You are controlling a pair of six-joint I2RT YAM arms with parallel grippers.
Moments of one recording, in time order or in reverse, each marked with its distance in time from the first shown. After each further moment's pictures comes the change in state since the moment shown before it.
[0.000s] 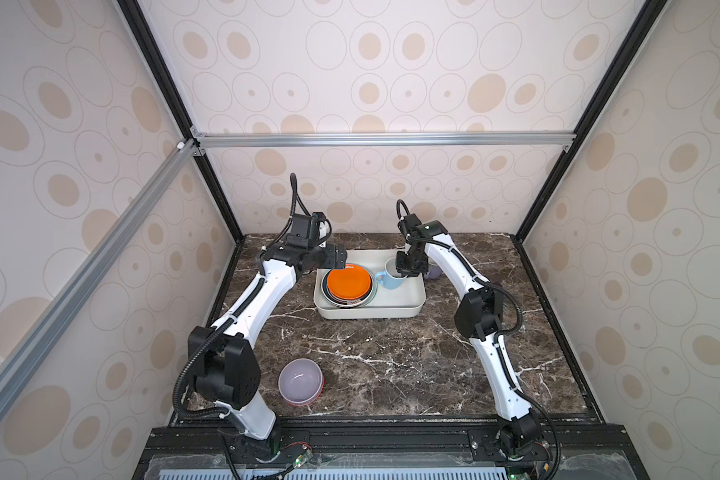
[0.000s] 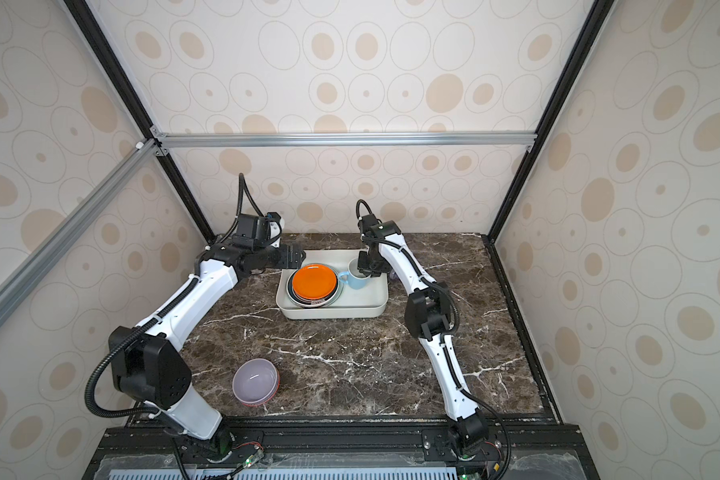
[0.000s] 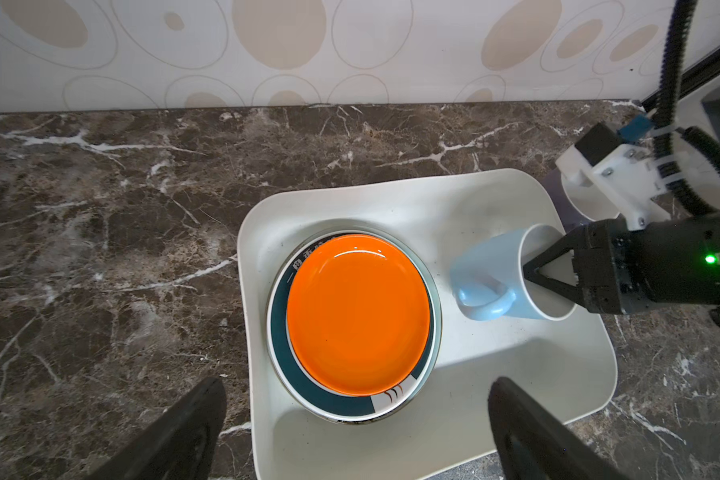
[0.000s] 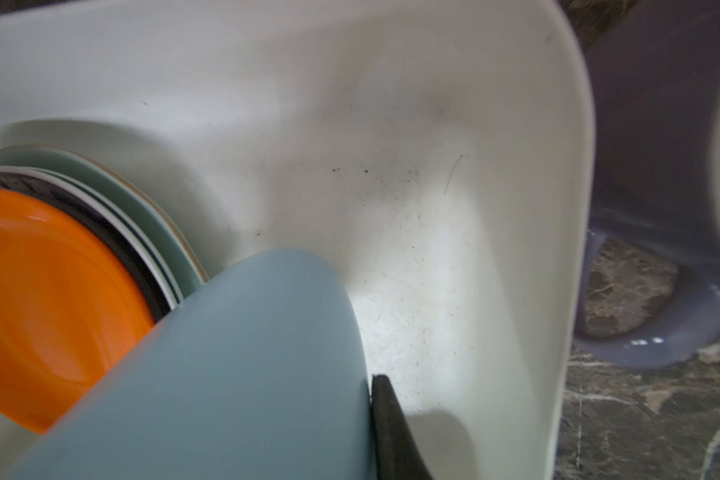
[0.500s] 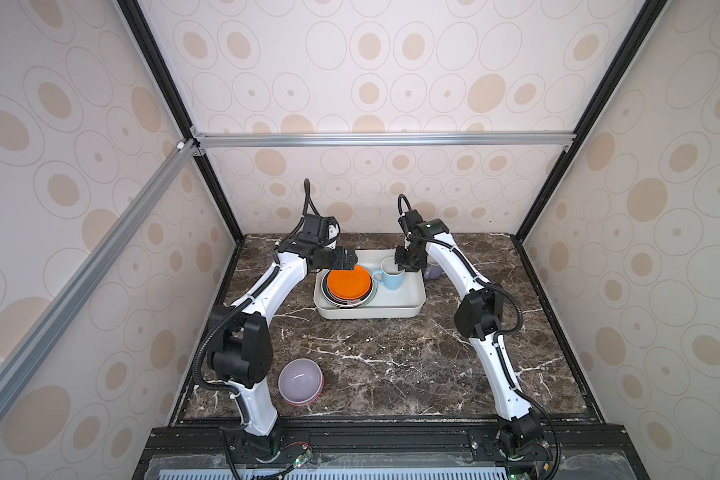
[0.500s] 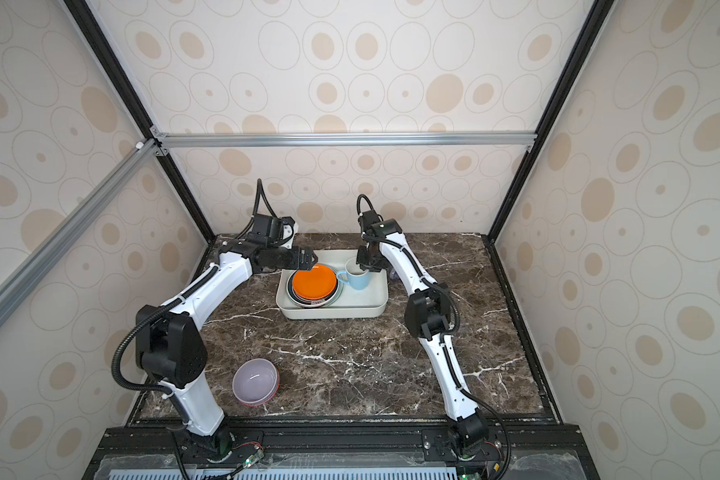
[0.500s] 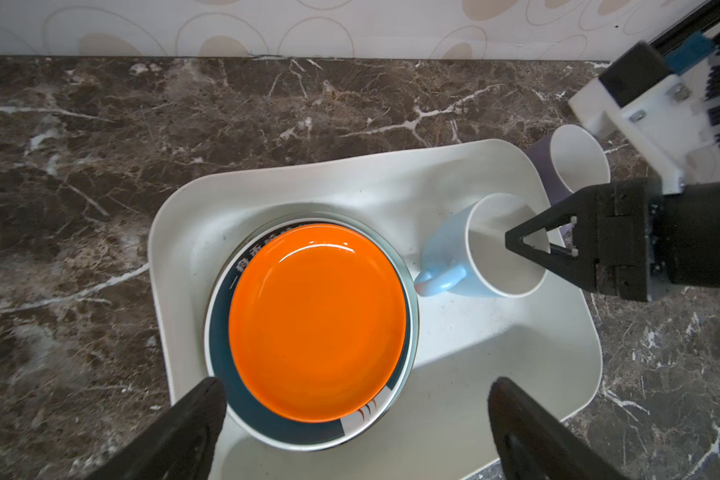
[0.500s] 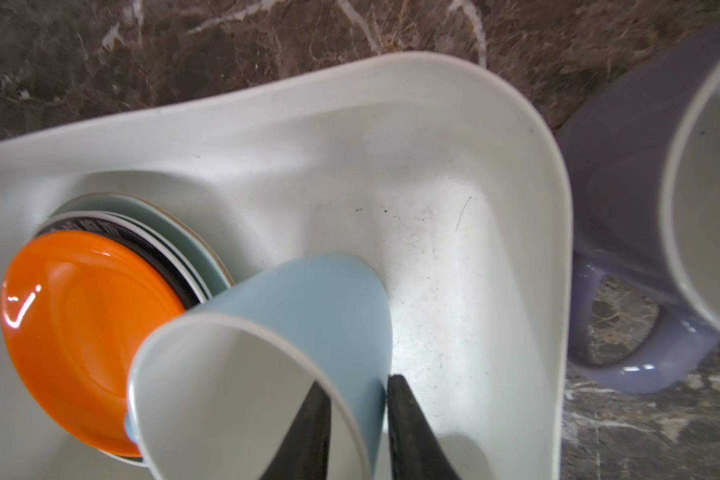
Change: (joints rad) left arm -0.028 0.169 0.109 -0.010 0.116 -0.008; right arm -0.001 0.004 0.049 0.048 -0.007 0.028
